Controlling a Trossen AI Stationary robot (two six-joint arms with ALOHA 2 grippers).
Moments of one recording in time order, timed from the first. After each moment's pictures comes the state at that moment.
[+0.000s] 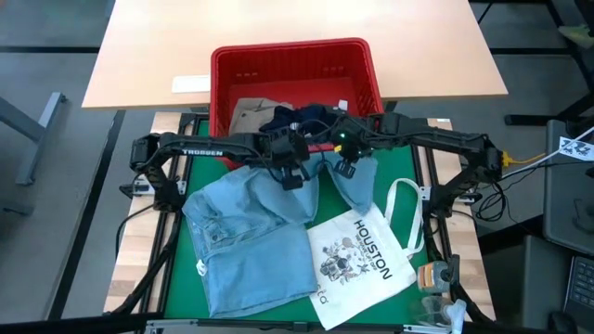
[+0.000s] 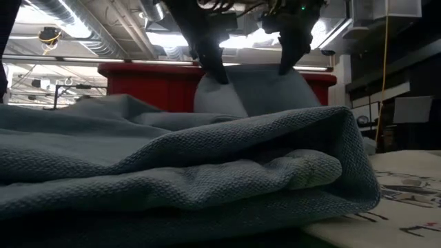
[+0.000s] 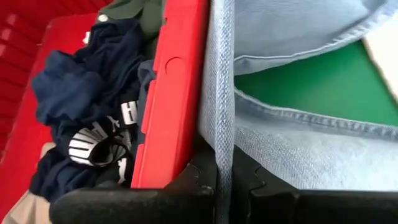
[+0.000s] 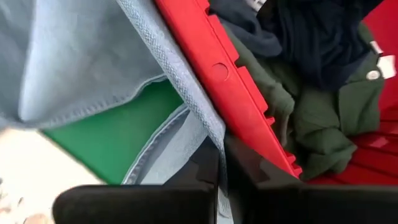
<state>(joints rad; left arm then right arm) 0.18 1.74 1.46 -0.63 -0.34 0.12 -0.26 1.57 1.53 -1.11 0.17 0.10</state>
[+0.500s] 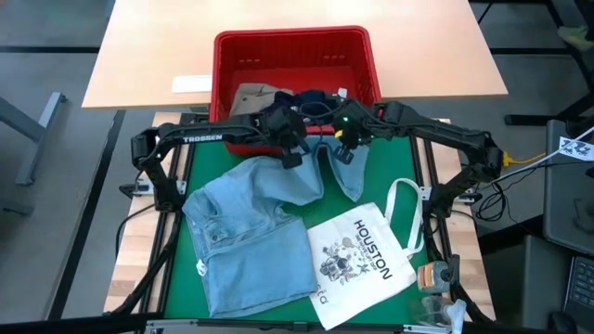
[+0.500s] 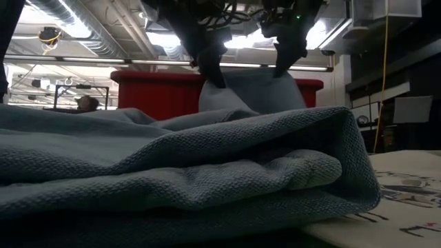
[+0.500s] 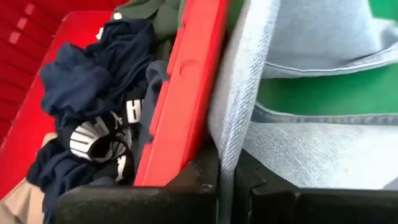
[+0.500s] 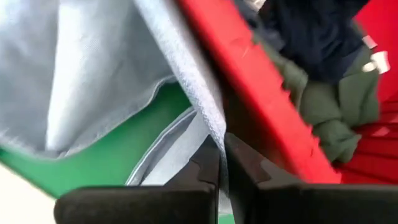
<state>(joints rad) 0.33 1.74 1.46 -0.55 -0.22 0.19 -0.36 1.56 1.53 -1.07 0.15 0.03</state>
